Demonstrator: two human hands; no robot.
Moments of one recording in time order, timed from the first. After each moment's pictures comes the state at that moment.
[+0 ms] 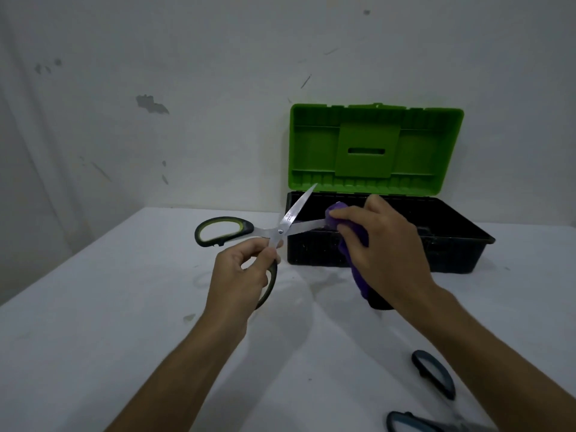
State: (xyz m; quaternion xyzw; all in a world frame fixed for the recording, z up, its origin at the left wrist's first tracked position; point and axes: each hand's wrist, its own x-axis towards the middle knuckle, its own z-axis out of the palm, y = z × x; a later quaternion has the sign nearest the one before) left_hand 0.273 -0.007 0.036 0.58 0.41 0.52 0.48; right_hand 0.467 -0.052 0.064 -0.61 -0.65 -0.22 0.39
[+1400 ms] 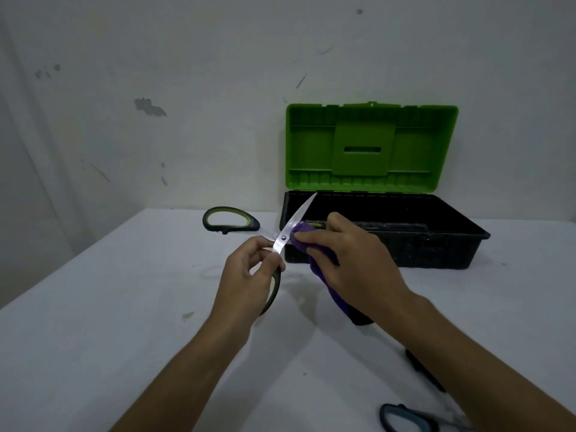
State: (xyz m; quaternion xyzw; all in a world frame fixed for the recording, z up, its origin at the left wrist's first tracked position) left_hand 0.281 -0.016 0.033 0.63 0.39 0.49 0.45; right_hand 0.445 -0.057 0.052 -0.58 -0.73 -0.16 0.33
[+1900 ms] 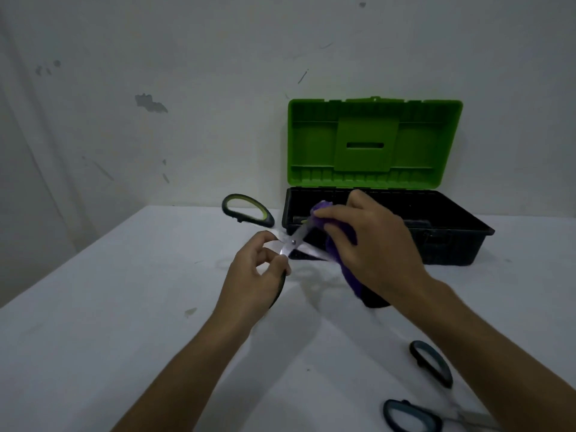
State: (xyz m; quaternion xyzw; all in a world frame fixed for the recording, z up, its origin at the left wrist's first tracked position) left_hand 0.281 -0.017 0.031 0.67 0.40 0.46 0.42; right_hand 0.455 -0.060 0.071 -0.60 -0.69 -0.19 0.36
